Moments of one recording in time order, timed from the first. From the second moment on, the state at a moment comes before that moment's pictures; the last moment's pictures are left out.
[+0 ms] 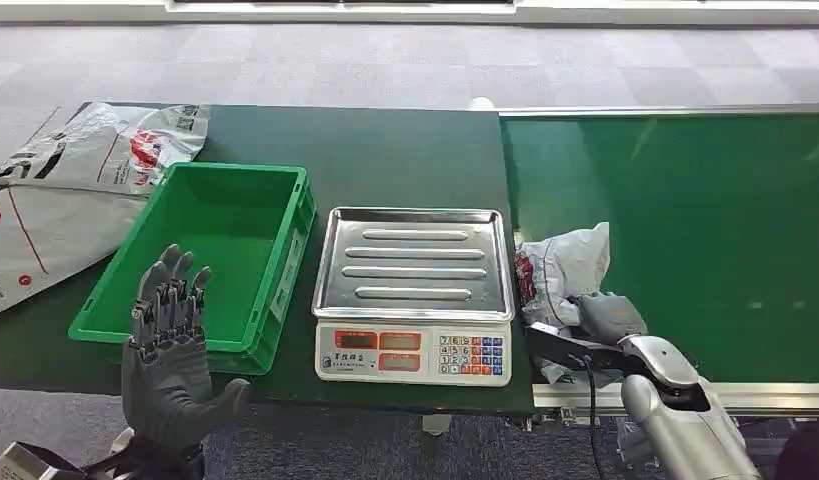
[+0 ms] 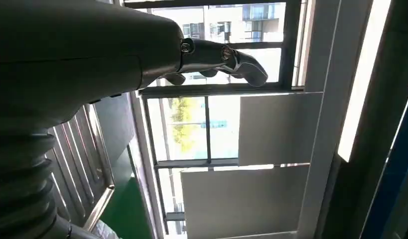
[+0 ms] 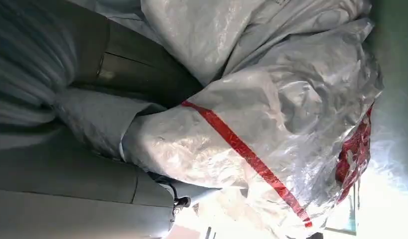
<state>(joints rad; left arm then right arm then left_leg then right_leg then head) 0.17 -0.17 -0.13 -1.85 0.05 -0.30 -0.70 -0.25 -0.25 0.17 -1.03 1.17 0.04 -0.19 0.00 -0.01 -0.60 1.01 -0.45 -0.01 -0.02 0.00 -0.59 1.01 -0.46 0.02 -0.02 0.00</state>
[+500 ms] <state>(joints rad) 0.17 -0.17 -0.13 -1.85 0.05 -0.30 -0.70 -0.25 -0.25 0.17 -1.03 1.17 0.04 -0.19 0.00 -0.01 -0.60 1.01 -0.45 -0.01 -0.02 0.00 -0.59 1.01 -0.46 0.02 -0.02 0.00</state>
